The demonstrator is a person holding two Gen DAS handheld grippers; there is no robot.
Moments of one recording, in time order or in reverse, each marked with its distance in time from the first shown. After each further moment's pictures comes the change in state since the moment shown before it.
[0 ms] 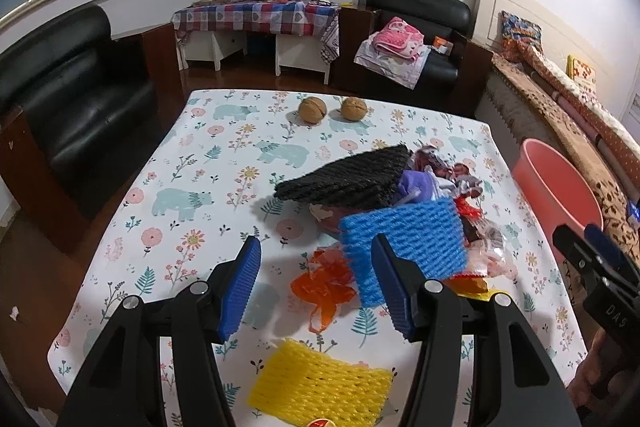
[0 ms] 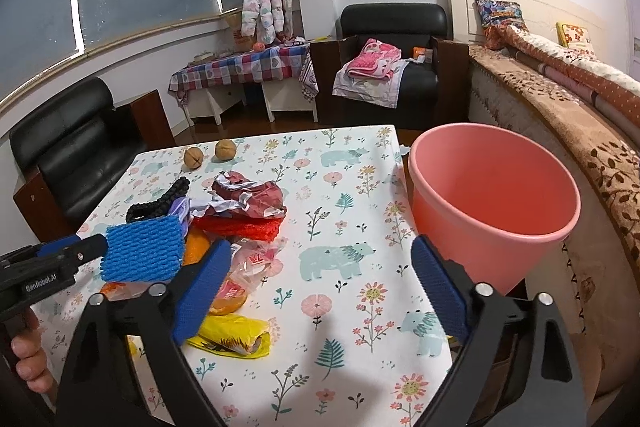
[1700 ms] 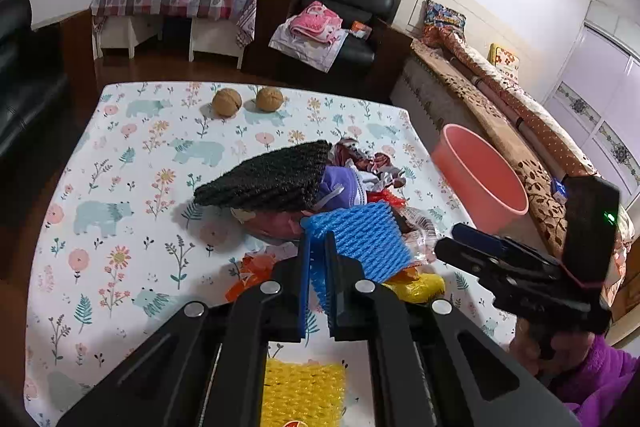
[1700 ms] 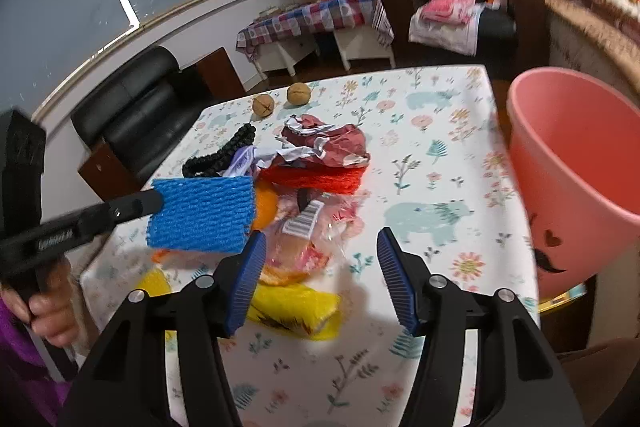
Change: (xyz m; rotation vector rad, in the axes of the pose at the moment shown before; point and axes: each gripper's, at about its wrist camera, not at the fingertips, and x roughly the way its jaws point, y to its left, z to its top) left arm 0.006 0.003 0.012 0.061 0.072 -0.348; right arm 0.040 0.009 -0.004 0.018 0.215 0.321
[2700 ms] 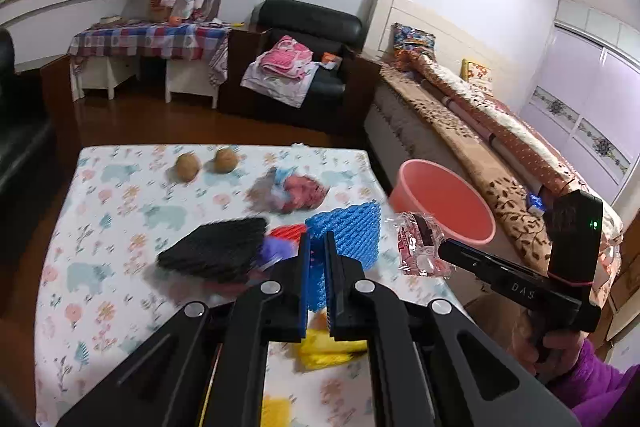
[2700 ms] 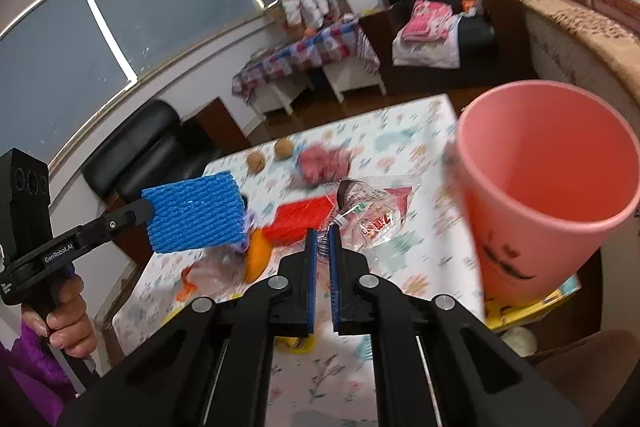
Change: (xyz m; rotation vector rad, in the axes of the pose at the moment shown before) left arm -0.024 -0.055 0.035 0.085 -0.111 -0.060; right arm -0.058 -0.039 0.010 0.113 -0.150 0.022
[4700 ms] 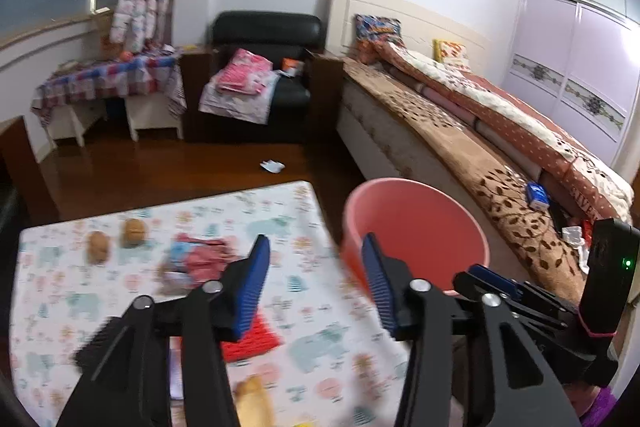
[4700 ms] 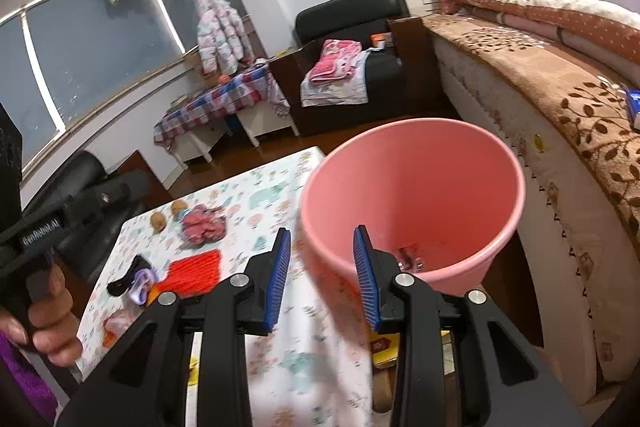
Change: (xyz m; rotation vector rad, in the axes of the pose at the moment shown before) left arm 0.089 -0.090 0.051 0.169 -0.022 0.000; right arm -0.033 -0.071 0.011 0.092 -0.141 -0.272
